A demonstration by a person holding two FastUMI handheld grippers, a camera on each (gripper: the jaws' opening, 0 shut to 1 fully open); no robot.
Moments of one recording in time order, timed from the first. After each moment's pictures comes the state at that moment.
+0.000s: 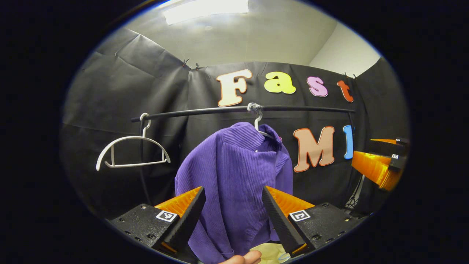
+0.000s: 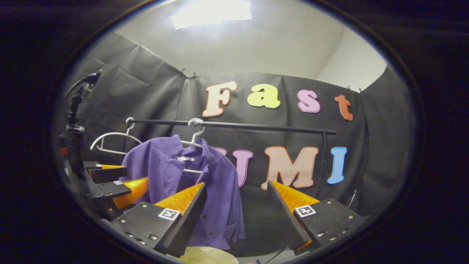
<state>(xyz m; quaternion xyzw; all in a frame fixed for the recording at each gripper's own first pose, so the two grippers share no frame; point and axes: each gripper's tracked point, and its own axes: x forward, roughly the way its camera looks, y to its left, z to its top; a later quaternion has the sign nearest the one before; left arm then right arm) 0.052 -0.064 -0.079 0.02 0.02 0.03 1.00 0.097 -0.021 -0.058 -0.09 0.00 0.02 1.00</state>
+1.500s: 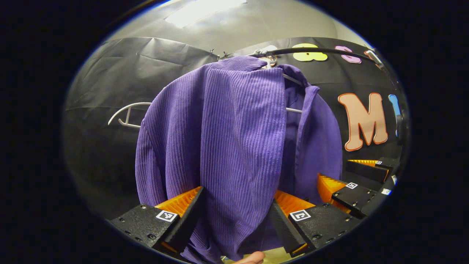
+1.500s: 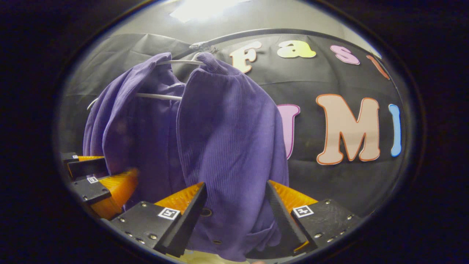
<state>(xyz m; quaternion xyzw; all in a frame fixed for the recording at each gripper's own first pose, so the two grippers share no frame) 0.104 -0.058 -0.202 0.05 0.04 0.25 0.97 0.266 0.022 -0.244 -0.04 0.04 0.18 0.98</state>
